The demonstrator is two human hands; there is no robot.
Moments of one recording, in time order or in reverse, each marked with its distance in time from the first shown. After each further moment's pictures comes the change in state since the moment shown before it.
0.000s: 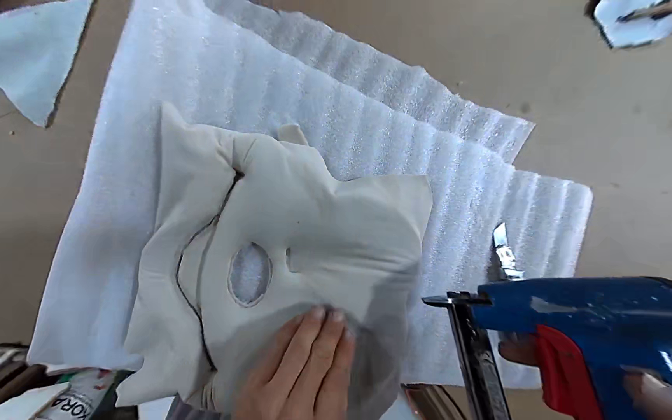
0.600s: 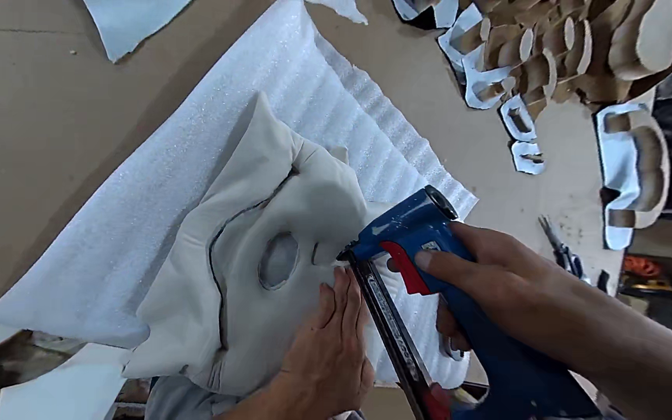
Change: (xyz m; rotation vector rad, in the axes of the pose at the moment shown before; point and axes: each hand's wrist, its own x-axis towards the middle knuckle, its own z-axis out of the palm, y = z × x) left_hand 0.027 0.015 0.035 0.079 0.034 -0.130; right_hand 0.075 -0.109 0.136 -0.727 -0.066 0.253
